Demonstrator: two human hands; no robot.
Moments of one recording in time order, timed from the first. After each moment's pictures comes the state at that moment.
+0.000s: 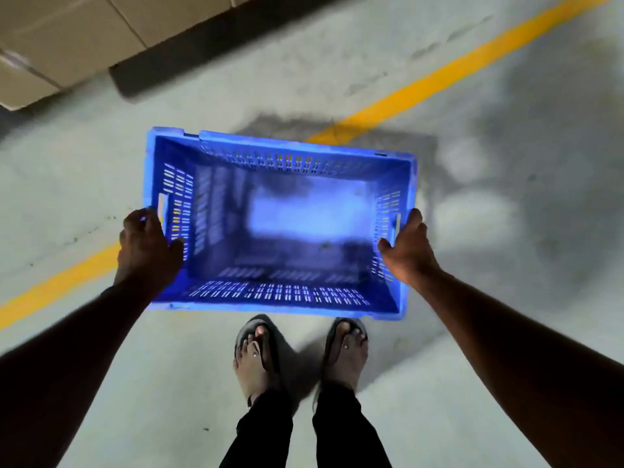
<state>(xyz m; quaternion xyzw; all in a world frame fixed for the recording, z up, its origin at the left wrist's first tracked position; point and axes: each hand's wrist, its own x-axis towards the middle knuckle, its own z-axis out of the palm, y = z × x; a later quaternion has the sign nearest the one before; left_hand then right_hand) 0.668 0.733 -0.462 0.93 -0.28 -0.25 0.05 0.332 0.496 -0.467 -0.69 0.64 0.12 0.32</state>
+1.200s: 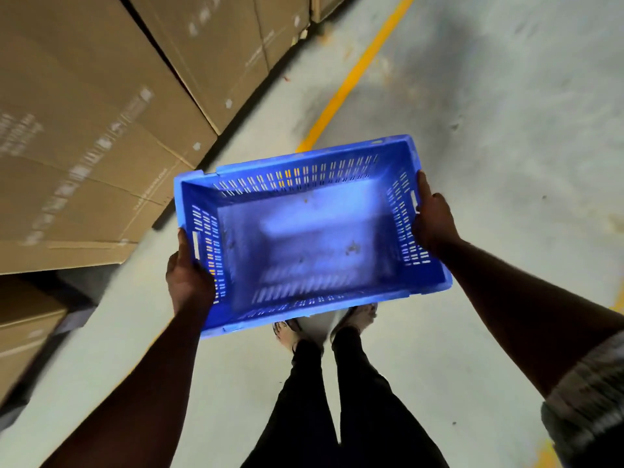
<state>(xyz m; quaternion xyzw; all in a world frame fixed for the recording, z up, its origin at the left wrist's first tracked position) 0.586 0.664 -0.055 0.87 -0.38 -0.23 0.20 0.182 0.497 -0.041 -0.63 0.73 0.02 0.27</state>
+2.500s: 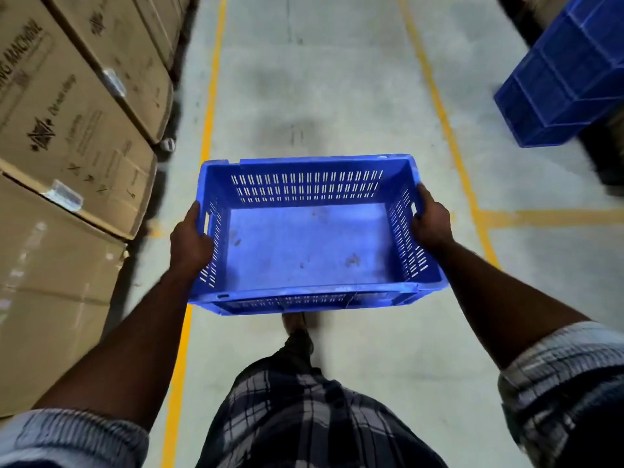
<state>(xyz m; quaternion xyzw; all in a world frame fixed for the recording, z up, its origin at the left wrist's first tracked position) 0.111 0.180 0.156 0.64 -0.68 -0.30 0.17 -0.315 0.360 0.138 -0.40 0.88 -0.22 0.12</state>
